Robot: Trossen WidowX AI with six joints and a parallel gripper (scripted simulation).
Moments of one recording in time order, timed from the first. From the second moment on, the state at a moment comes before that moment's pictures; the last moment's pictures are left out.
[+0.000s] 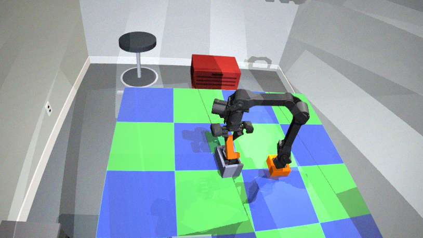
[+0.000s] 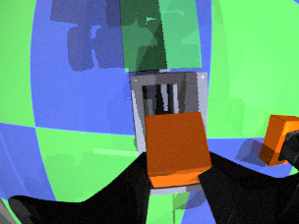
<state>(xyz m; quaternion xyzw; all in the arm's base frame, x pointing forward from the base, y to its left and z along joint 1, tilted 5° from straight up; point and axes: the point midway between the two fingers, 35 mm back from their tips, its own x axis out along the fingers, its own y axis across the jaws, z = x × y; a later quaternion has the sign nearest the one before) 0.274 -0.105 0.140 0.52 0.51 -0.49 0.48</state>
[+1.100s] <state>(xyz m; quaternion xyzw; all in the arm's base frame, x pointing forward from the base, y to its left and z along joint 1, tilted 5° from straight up) 0.261 -0.244 0.129 0.52 0.51 -0.49 0.48</state>
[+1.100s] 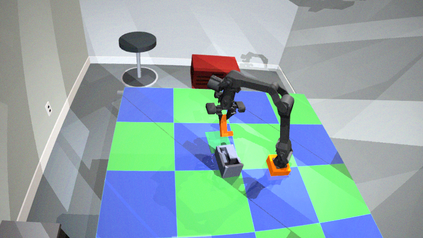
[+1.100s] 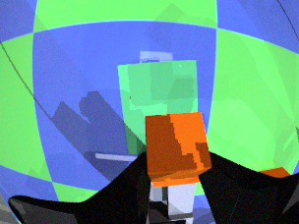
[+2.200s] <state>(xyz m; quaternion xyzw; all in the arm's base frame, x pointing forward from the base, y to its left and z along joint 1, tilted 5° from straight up) 0.260 -0.251 0.091 0.52 0.51 -0.49 0.48</state>
